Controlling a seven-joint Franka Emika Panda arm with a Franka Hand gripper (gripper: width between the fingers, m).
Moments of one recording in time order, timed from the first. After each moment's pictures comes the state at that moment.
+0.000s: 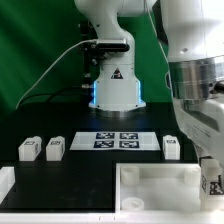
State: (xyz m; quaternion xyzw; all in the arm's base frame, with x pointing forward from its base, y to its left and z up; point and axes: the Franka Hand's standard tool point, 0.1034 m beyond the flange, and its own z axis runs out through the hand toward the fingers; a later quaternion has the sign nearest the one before) arm 0.630 0.120 0.071 -0.81 0.59 0.02 0.09
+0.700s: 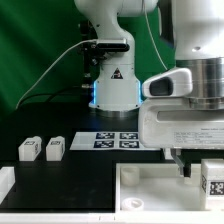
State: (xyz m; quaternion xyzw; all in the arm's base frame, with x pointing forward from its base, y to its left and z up) arm 0.627 0.122 0.071 -0.99 0.12 -0.03 0.05
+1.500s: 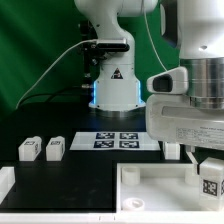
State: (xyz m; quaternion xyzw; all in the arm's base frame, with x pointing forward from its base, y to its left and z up) arm 0.629 0.120 0.070 -0.93 0.37 -0.01 0.05
